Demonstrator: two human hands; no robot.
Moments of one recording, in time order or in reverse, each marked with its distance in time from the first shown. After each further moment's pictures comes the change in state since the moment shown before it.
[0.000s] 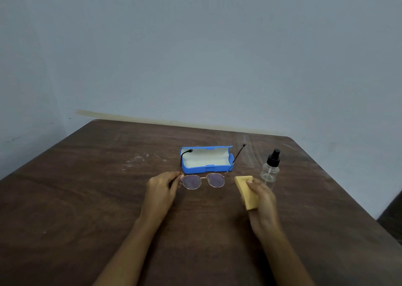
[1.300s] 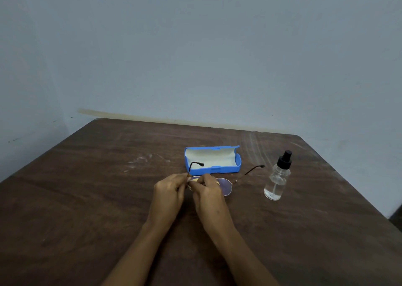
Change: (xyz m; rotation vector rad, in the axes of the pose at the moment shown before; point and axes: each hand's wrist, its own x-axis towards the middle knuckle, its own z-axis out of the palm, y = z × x) left_hand 0.001 0.010 0.004 0.048 0.016 0.104; right_hand -0.021 0.043 0.087 -1.312 -0.486 -0.654
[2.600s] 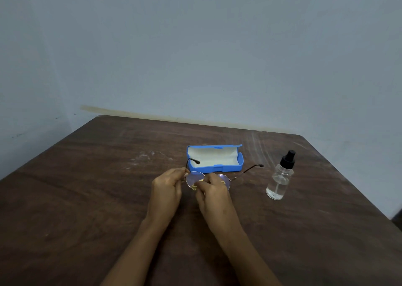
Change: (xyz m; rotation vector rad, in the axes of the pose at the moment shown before) left_hand 0.003 -0.006 -0.004 -0.027 0.037 -0.051; right_hand -0.007 -0.001 -0.007 0.027 0.041 -0.021
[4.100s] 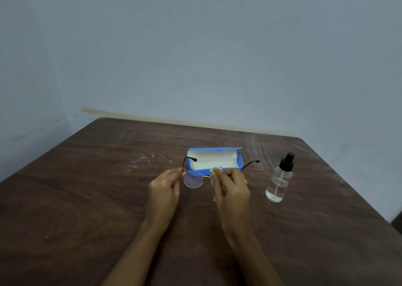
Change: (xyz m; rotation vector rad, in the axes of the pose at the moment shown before) left_hand 0.001 0.005 -0.004 0.015 0.096 -0.024; right_hand -0.004 0.012 -0.014 0.025 0.529 -0.049
